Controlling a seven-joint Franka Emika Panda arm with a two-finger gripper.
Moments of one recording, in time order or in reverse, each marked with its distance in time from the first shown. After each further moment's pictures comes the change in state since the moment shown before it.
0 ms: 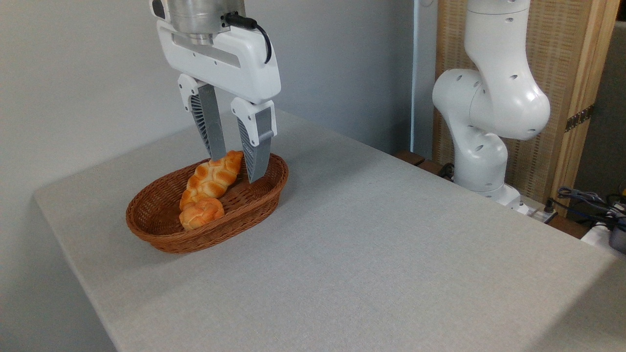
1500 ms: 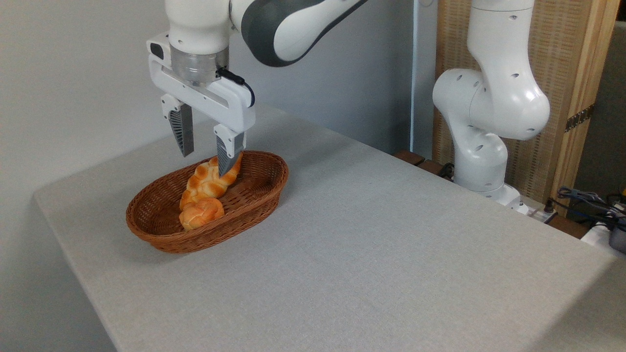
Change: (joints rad) arm -0.014 -0.062 -0.239 -0.356 -0.275 0.406 -0.310
